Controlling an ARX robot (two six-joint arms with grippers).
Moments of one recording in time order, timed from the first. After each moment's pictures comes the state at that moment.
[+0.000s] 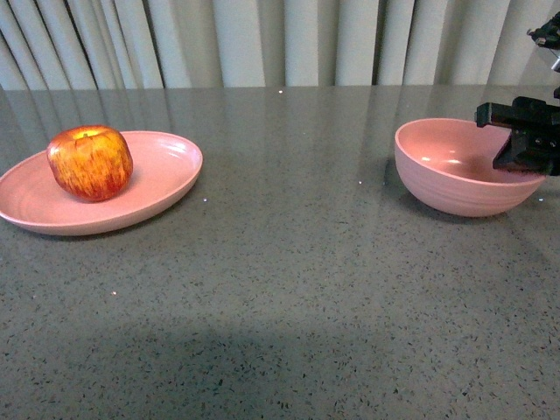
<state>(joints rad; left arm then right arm) 0.00 0.01 0.01 0.00 0.00 -0.01 0.07 1.85 1.21 -0.12 -0.09 0.19</state>
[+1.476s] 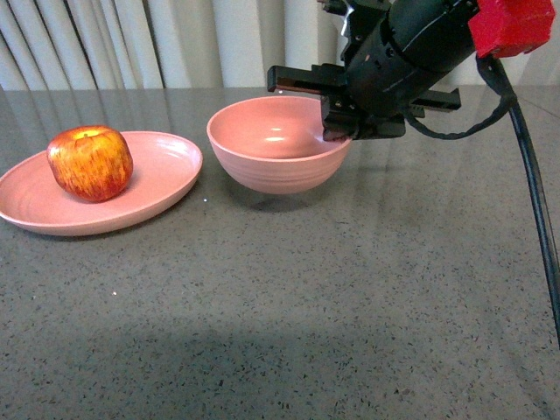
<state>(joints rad) 0.00 0.01 0.01 0.00 0.00 -0.01 0.40 2.04 1.58 -0.28 -0.04 0.27</state>
